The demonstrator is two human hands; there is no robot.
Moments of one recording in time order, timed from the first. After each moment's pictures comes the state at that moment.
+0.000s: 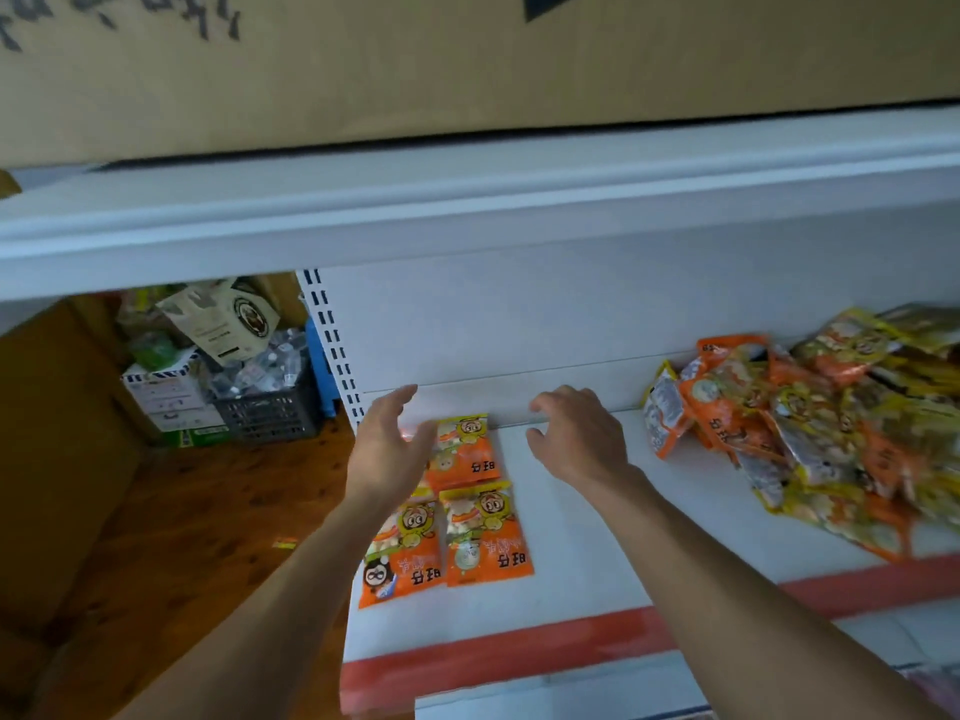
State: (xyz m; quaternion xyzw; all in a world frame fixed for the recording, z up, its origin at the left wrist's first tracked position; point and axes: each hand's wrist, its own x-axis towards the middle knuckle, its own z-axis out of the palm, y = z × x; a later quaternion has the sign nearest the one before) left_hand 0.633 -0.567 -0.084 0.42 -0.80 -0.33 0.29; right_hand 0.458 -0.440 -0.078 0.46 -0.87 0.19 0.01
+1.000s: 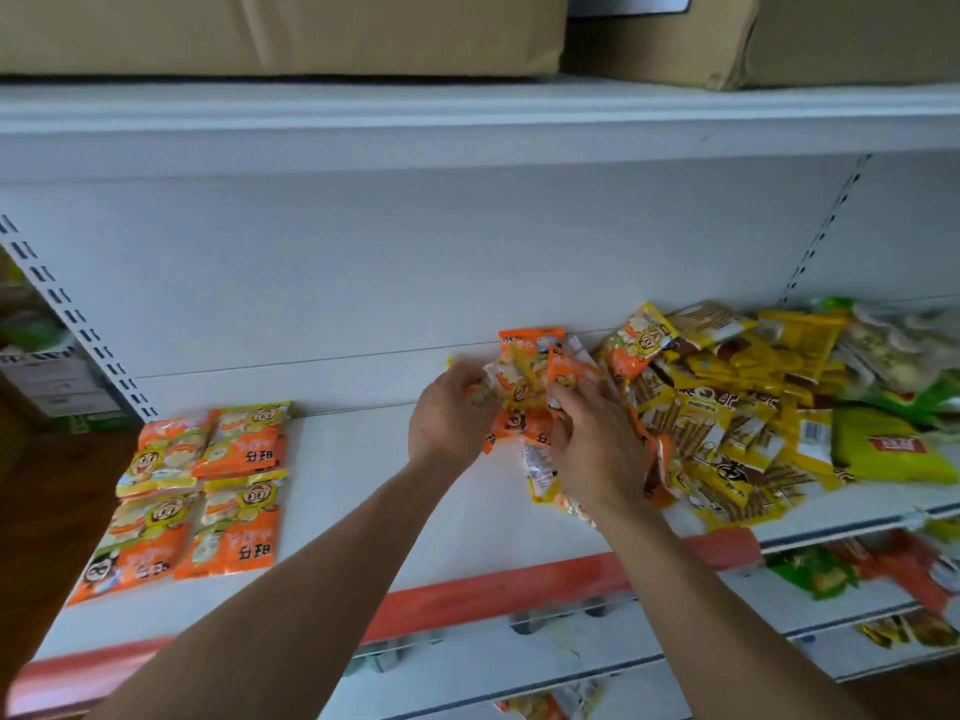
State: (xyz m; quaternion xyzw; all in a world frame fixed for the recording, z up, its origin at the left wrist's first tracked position) left_hand 0.381 -0.365 -0.073 0.38 -0.81 -0.37 0.26; right_hand 0.285 -0.232 -0.090 0.39 -0.88 0.25 0.12
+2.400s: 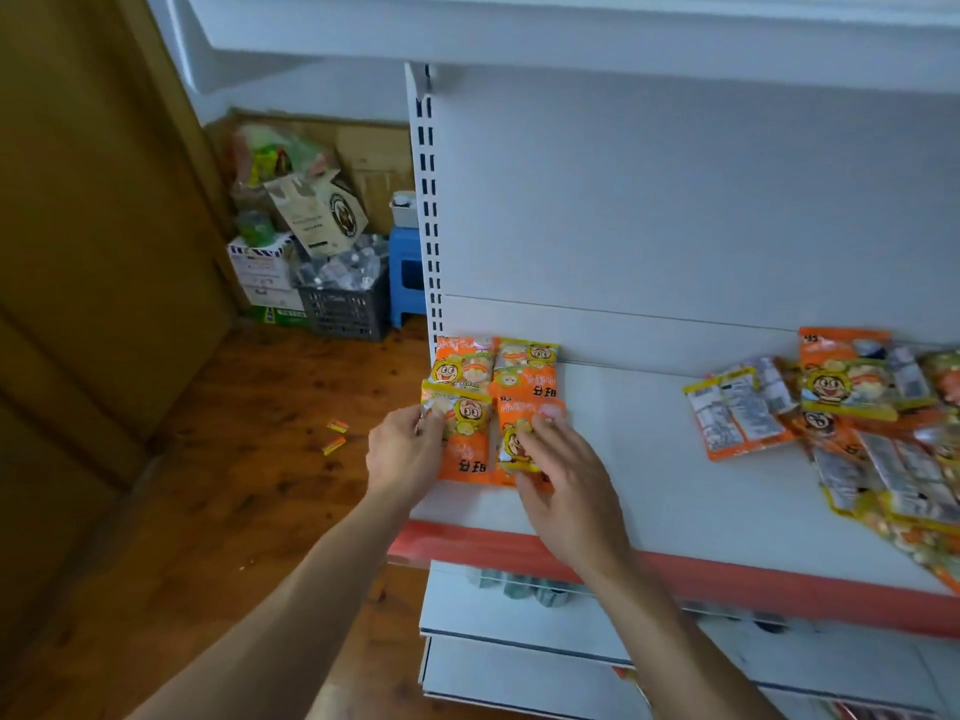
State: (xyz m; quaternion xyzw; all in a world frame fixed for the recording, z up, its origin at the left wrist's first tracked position) left_hand 0.700 -0.501 -0.132 0.57 -0.65 -0.42 0.26; right_hand 0.553 -0.377 -0.147 0.60 -0.73 0.32 -0.03
